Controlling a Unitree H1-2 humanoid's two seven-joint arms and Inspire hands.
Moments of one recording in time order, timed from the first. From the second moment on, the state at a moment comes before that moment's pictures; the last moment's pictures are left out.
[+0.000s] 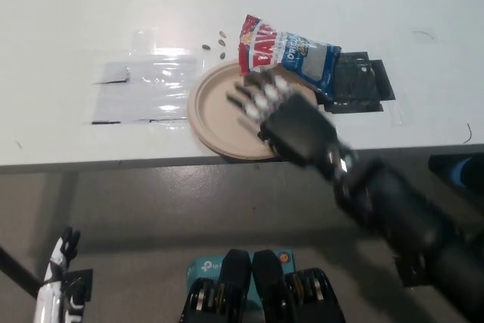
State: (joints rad) left_arm 0.21 0.08 0.10 -0.08 0.28 -0.42 0.11; right_arm -0.68 -0.24 0.67 0.58 -1.20 -0.16 -0.40
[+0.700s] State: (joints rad) left_arm 0.00 0.08 0.07 0.06 0.25 -0.40 0.09; right_arm -0.17 -0.29 0.53 -0.13 -1.02 -0.18 -0.41
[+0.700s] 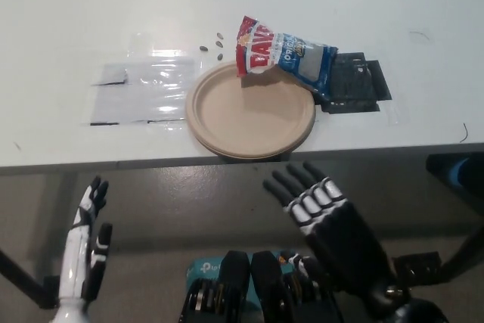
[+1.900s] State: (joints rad) left_arm 0.12 0.09 0.00 0.11 0.11 -0.39 0.02; right_arm 0.02 -0.21 0.29 0.12 -0.32 -0.30 -0.26
